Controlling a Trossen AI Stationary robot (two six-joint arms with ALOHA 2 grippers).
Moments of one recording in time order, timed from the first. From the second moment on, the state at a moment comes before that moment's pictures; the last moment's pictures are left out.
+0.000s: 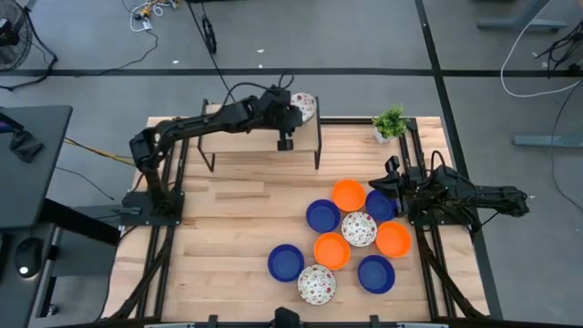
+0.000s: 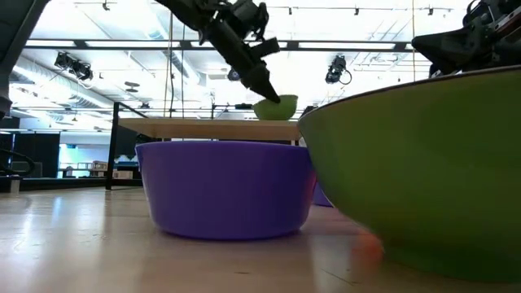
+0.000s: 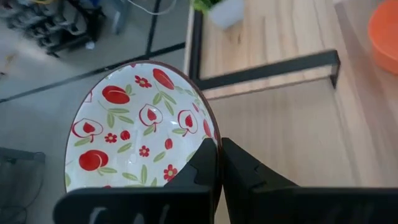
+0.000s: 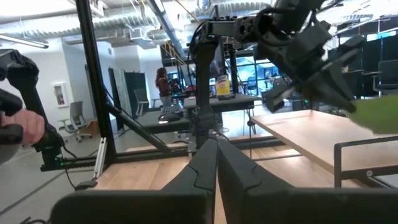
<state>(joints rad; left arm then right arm) 0.45 1.82 1.56 -0.37 -0.05 0.60 -0.06 0.01 0.02 0.20 -0.07 0.12</state>
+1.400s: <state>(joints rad) 0.39 1.86 1.56 -0.33 -0.20 0.61 -0.06 0.01 0.02 0.19 -0.07 0.12</state>
